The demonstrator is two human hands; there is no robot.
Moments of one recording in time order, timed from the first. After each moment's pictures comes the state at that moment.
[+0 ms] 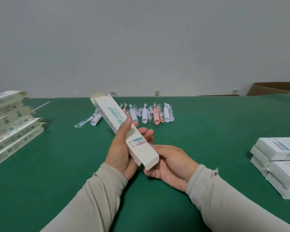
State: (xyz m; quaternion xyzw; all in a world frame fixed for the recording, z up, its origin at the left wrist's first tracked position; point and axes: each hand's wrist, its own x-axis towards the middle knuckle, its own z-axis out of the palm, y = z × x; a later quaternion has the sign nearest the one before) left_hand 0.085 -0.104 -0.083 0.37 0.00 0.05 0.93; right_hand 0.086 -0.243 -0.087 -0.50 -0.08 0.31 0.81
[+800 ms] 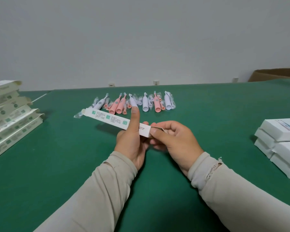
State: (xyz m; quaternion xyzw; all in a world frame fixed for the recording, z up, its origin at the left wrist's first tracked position) left_hand 0.087 -0.120 -0.092 0.40 0.11 0.10 0.91; right_hand 0.080 -0.237 -0.093 -0.62 -0.09 0.05 0.78
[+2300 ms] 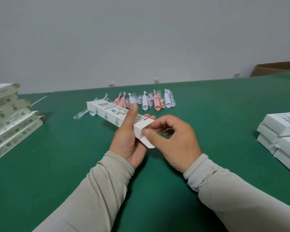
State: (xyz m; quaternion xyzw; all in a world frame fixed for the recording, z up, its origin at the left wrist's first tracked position) left_hand 0.082 -0.114 -0.084 0.35 0.02 0.04 0.94; right_hand 0.074 -0.238 -0.097 -0.74 -0.20 -0.17 0.62
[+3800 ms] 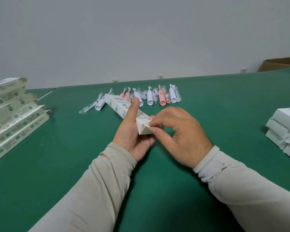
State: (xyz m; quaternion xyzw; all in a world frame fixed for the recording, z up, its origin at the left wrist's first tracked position) left_hand 0.084 -0.103 -0.085 0.40 0.02 -0.04 0.92; right_hand 0.080 -0.248 -0.092 -0.79 -0.37 -0.30 0.38
